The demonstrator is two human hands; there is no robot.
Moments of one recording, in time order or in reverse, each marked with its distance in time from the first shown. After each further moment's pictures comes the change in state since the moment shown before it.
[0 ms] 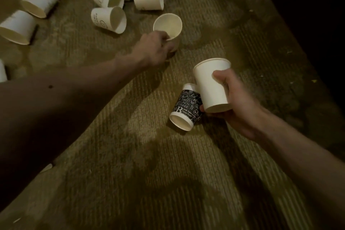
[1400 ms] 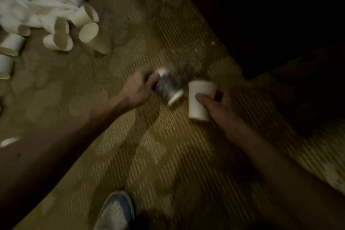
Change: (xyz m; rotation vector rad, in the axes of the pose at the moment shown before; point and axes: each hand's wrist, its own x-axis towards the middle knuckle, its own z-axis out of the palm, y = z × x) left_hand -0.141 0.157 0.128 -0.076 -0.202 0.102; right_hand -0.104 0.089 -0.202 0.032 0.249 0.065
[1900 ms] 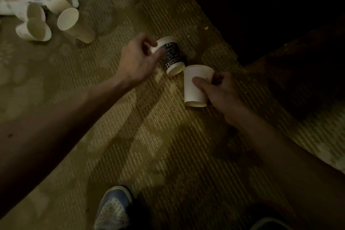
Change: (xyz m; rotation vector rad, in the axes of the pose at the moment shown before) left_hand 0.030 0.019 0.010 0.060 0.256 0.067; right_hand 0.015 0.002 -0.005 0.017 0.107 -0.074
